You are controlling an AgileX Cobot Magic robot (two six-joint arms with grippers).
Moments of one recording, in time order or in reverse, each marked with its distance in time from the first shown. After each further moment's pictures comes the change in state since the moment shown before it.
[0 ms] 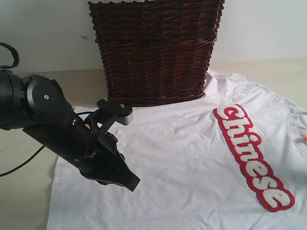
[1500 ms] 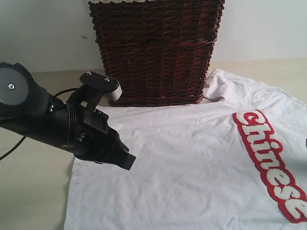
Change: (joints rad) left arm 0.000 -0.151 0.047 -0.010 -0.126 0.000; right arm 0.006 0.051 -0.069 -0.043 -0.052 0.072
